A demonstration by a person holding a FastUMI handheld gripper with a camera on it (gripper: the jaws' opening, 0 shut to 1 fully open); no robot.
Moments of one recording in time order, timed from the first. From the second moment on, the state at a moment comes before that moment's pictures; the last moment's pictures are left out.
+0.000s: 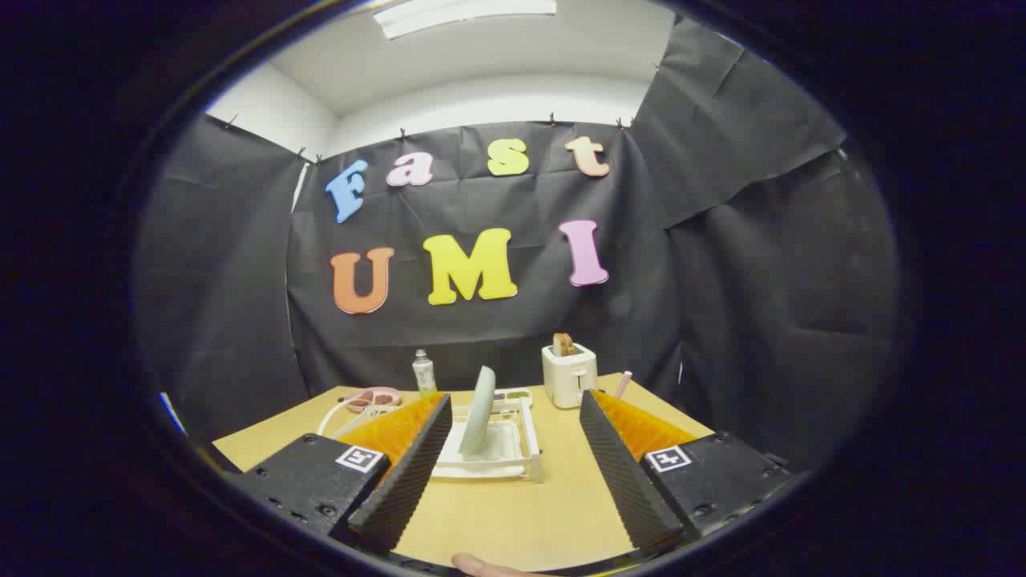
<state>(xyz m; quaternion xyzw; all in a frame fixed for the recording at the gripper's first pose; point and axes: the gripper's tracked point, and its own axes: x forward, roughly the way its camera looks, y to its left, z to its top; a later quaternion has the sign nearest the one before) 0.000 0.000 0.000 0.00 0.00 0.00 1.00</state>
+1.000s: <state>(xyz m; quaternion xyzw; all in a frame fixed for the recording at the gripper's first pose) 0.012 -0.046 -0.010 0.00 0.02 -0.03 1.00</state>
